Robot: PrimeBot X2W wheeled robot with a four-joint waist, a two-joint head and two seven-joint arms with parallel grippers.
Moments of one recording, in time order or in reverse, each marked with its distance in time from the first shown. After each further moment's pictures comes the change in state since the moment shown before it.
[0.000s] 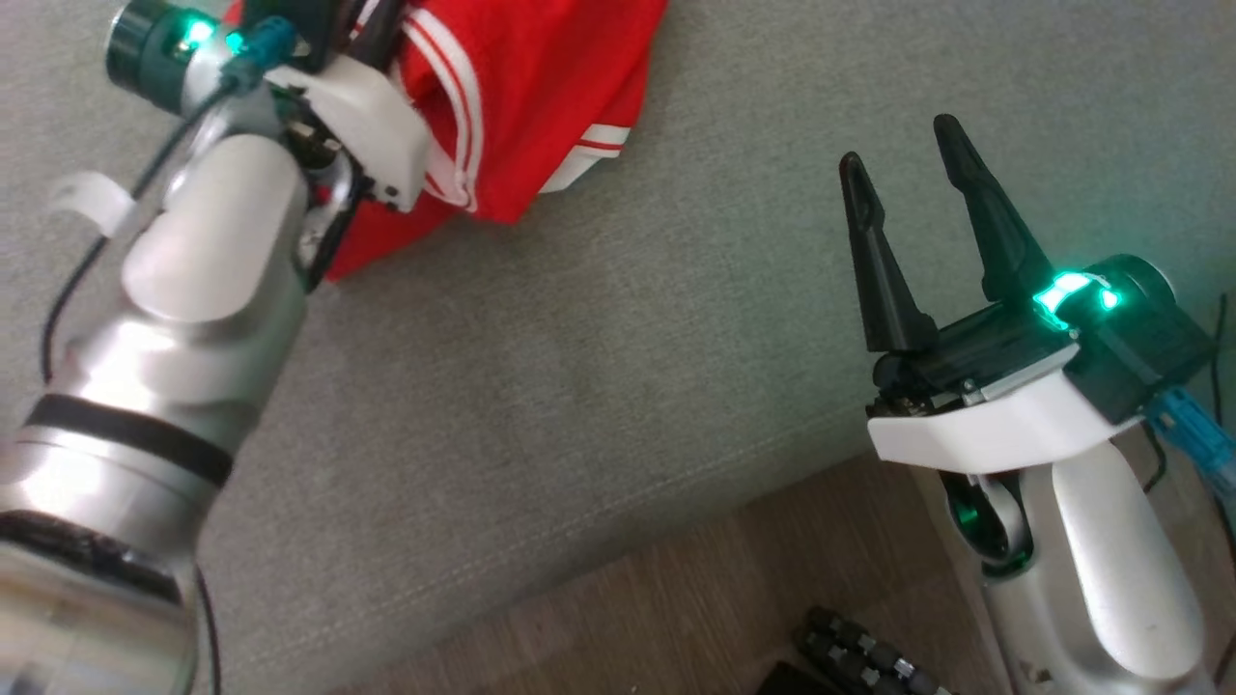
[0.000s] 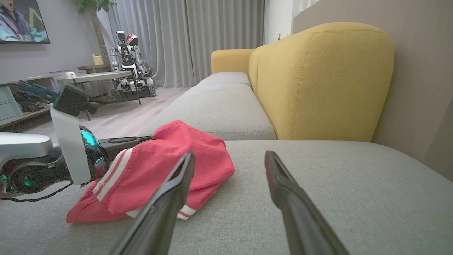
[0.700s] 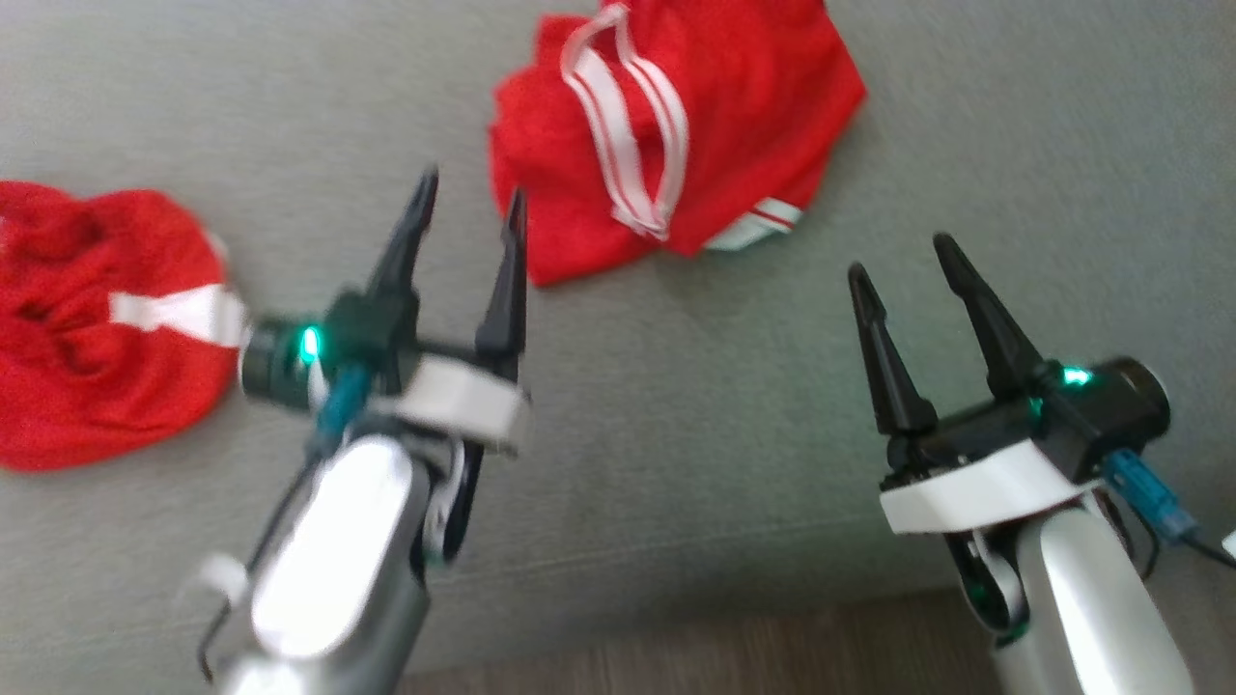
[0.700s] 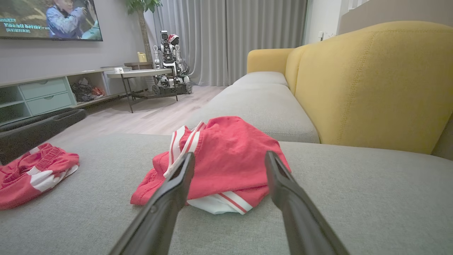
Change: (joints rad) left arm 0.636 -0.137 0.291 -0.607 0.156 0.209 -0.017; right arm 0.123 0.001 -0.053 0.088 -0.100 0.000 0.000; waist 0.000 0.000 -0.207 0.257
